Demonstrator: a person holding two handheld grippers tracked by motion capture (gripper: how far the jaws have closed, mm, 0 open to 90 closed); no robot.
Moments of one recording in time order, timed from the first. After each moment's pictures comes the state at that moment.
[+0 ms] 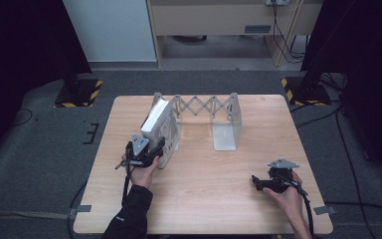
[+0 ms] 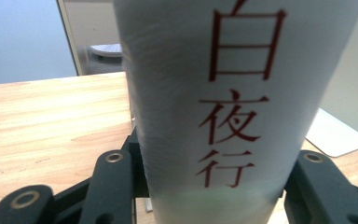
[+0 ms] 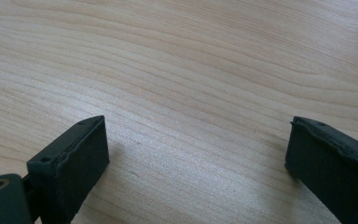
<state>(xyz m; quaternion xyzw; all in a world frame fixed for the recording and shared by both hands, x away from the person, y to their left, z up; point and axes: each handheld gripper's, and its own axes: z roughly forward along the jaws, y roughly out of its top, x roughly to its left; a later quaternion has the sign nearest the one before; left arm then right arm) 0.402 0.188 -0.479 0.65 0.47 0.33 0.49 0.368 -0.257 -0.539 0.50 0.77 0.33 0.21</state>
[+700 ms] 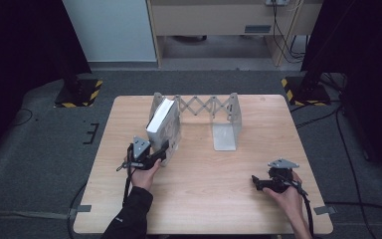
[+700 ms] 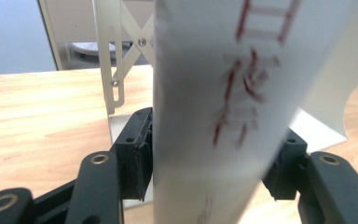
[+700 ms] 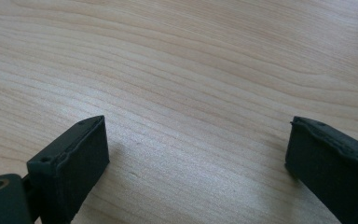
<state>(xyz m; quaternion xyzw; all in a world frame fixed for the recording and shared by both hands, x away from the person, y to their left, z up) 0.393 0.191 -0.486 0.66 0.47 0.29 0.51 0.368 -0.257 -0.539 0.50 0.77 0.33 0.21</state>
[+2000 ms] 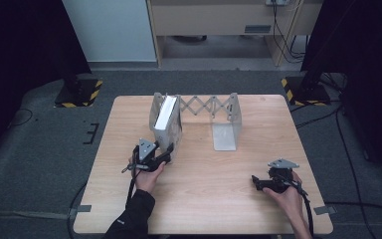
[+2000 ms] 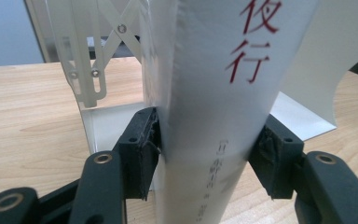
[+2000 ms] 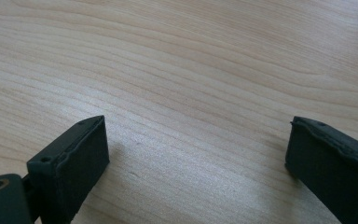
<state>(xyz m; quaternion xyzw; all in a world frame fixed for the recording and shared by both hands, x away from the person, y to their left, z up) 0.395 0.179 -0.496 0.67 0.46 0.28 0.52 0.368 -0.257 -0.539 0.50 0.77 0.33 0.21</state>
